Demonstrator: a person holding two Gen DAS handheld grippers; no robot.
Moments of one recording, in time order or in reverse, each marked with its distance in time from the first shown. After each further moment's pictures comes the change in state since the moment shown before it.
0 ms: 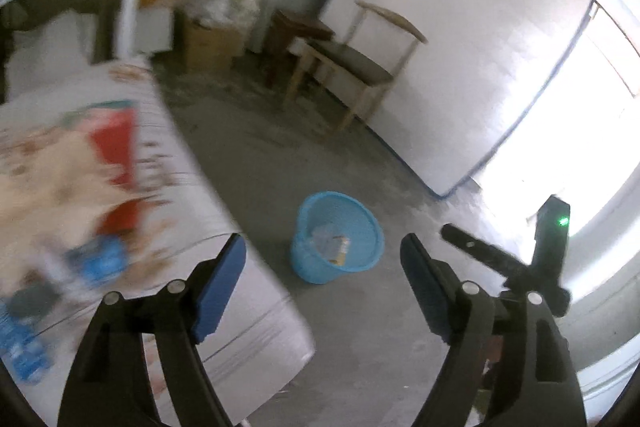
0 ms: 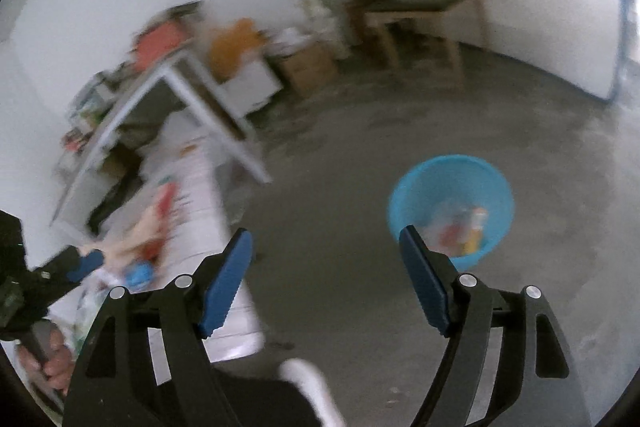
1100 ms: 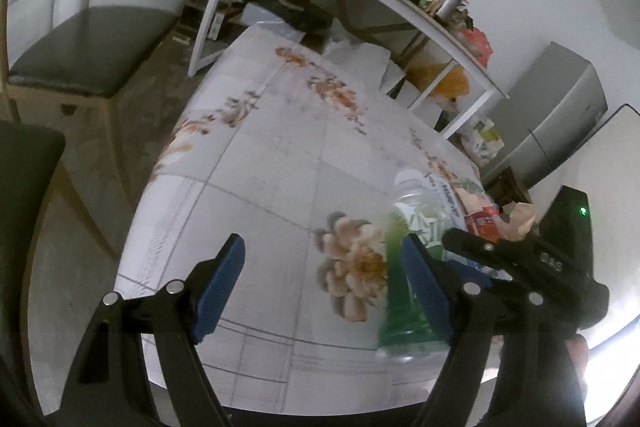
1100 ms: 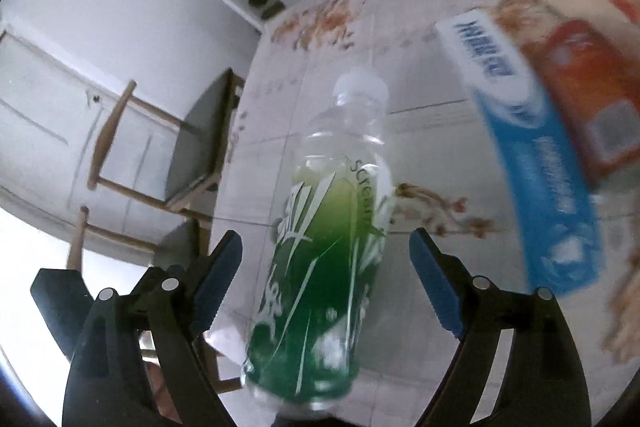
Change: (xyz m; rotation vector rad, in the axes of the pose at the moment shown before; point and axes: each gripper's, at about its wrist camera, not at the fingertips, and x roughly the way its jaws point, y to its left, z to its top) left arm -0.294 0.299 -0.223 -0.693 -0.365 0.517; right arm 0.173 0.450 -0.208 -0.429 0.672 0.429
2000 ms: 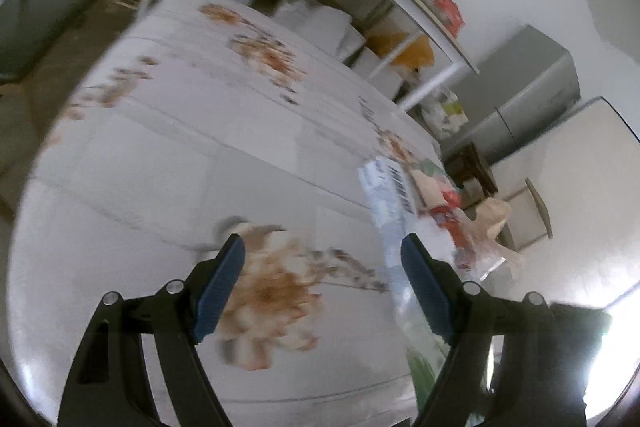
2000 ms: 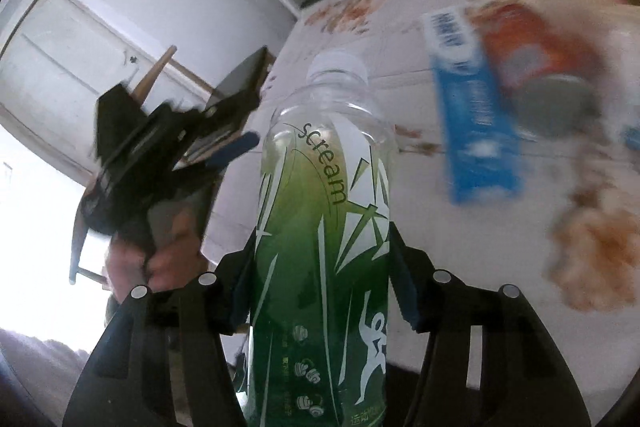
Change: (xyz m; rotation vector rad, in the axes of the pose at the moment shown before) left arm 0.081 -0.071 0.022 0.012 0.147 -0.180; right arm -0.091 -0.040 -0.069 -0.140 -0.016 0.079
